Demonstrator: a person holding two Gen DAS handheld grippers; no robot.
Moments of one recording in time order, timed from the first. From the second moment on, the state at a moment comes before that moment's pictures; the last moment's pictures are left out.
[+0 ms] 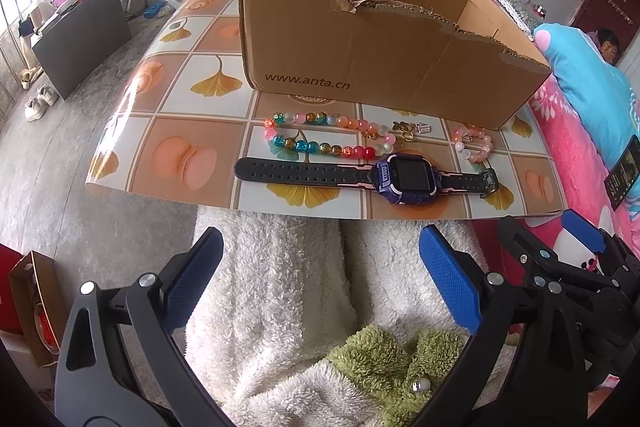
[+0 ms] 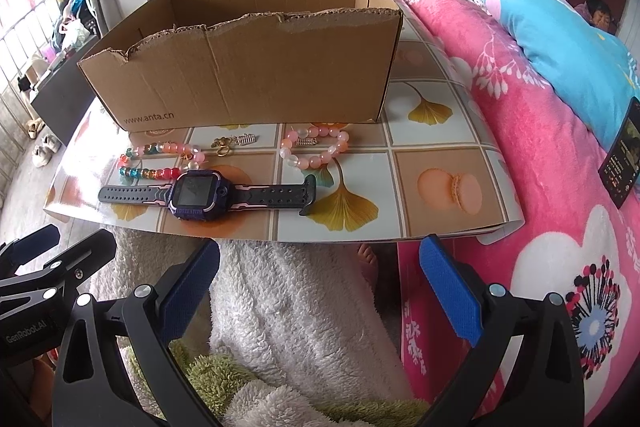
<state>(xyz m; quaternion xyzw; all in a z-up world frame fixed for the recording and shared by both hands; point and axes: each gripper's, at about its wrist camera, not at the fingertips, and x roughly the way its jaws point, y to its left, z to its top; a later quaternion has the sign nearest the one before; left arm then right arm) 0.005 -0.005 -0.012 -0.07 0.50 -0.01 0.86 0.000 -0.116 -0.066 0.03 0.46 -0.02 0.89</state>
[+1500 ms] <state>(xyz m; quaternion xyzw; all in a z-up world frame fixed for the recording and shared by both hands) 0.026 0.062 -0.031 -0.07 0.47 -0.02 0.88 0.038 -0.161 -0.086 0.13 0.48 0.07 0.86</state>
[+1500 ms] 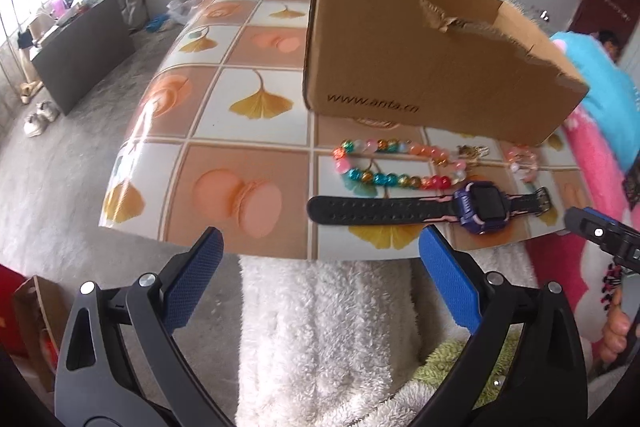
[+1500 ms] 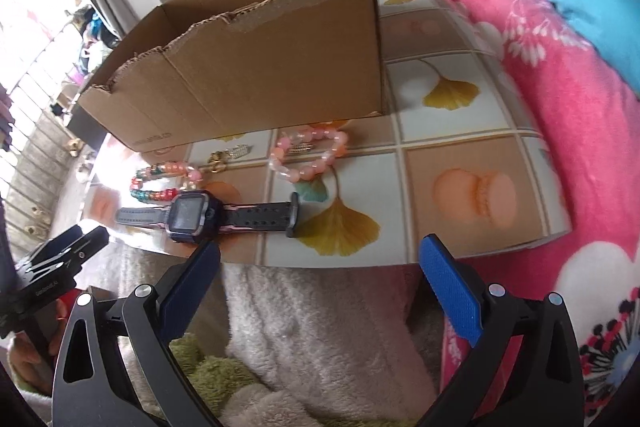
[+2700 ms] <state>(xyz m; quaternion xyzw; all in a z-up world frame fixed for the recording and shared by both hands) 0.067 0.062 -0.038 -0.15 0.50 -0.07 0.85 0.070 -0.156 -0.112 0.16 0.50 0.14 0.84</state>
